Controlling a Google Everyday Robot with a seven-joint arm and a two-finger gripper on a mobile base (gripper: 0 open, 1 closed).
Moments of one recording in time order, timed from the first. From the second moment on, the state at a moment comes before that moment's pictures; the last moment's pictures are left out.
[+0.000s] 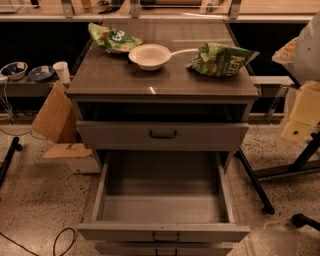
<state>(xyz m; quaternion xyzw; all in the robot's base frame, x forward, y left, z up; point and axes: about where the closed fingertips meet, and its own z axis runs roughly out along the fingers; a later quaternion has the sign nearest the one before) 0.438 -0.217 0.977 -0.60 0.78 -0.03 0.16</state>
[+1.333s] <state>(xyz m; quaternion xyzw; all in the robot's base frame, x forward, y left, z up) 0.459 -0.177 0.886 -0.70 0.70 -0.01 0.13</state>
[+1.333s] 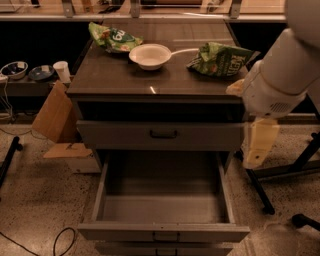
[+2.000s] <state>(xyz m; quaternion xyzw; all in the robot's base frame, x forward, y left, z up) 0.511 -0.158 0.782 -0.68 0.72 0.05 0.11</state>
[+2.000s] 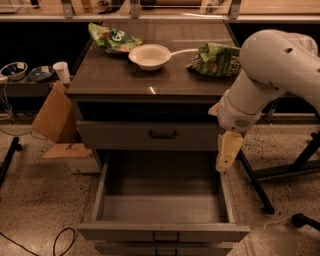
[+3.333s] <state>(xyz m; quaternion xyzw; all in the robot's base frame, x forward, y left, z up) 0.569 -0.127 0.718 -0.58 0.80 0.06 0.14</state>
